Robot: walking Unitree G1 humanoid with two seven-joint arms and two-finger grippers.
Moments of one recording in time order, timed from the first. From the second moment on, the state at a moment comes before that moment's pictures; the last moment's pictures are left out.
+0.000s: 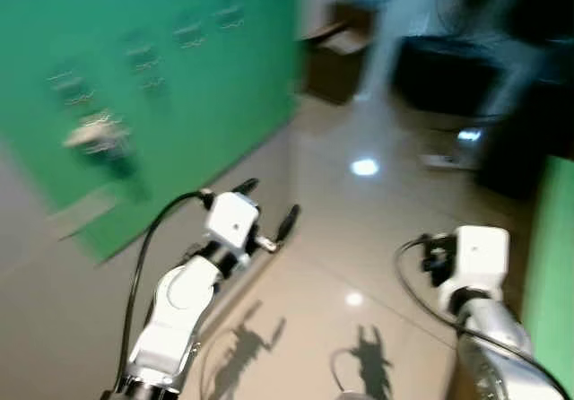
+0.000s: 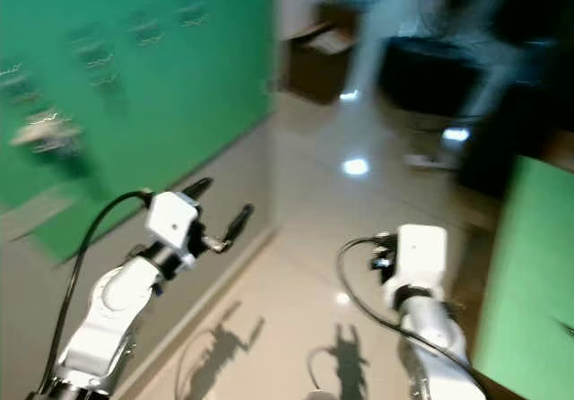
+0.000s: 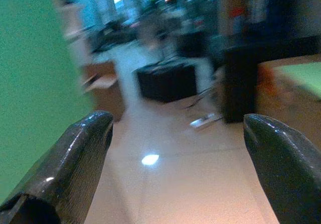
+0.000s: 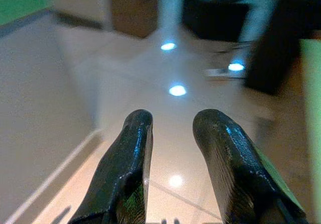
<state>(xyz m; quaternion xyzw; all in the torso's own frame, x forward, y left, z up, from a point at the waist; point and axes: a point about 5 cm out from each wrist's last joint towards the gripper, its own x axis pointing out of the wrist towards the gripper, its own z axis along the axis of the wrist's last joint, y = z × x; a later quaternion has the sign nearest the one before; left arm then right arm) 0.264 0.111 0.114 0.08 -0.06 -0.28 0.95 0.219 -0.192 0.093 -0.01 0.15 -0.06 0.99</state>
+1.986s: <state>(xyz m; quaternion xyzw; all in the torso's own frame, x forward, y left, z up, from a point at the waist) 0.219 0.167 0.101 0.10 -0.03 -0.08 0.99 0.254 -0.141 0.083 -0.07 0.05 0.10 0.99</state>
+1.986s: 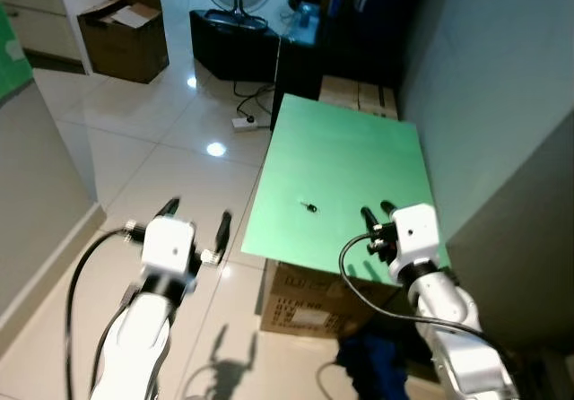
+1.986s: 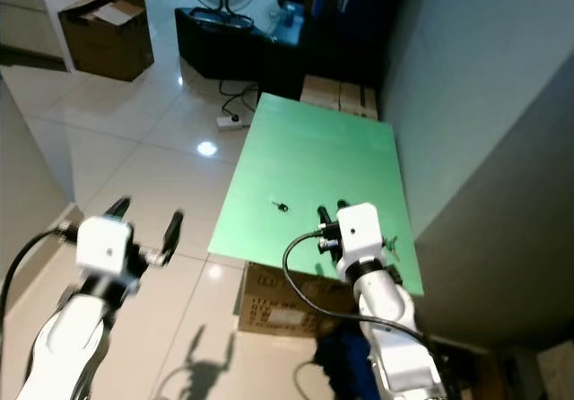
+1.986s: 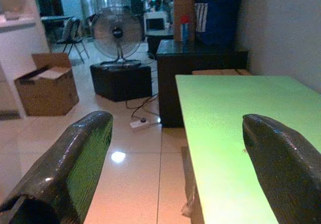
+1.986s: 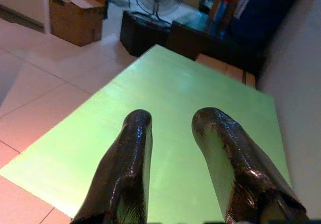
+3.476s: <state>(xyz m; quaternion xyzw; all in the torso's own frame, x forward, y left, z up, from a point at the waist) 0.247 0.137 0.107 0.07 -0.04 -0.20 0.98 0.219 -0.166 0.080 -0.07 0.07 0.09 0.99</state>
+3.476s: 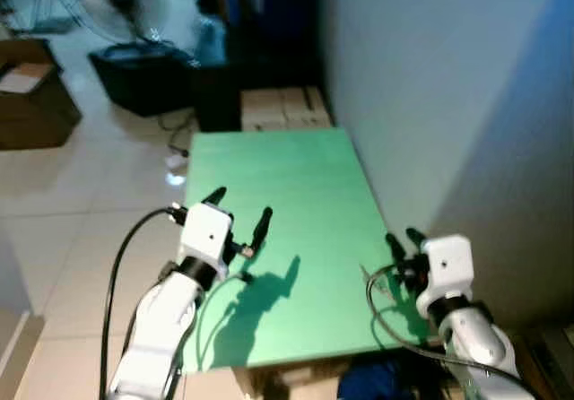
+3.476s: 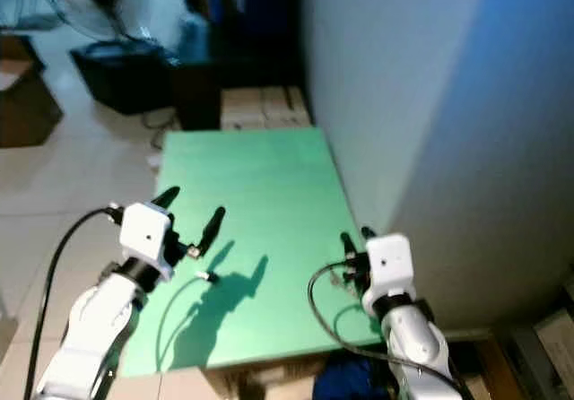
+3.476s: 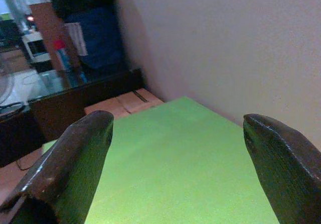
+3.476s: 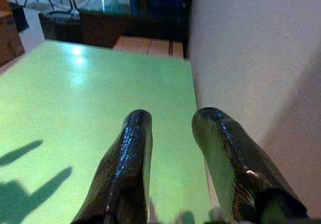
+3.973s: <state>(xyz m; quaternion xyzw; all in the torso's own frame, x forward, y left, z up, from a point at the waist) 0.243 0.138 0.102 0.09 -0.03 -0.25 0.96 0.204 -0.184 0.051 -0.02 0.16 -0.01 0.99</state>
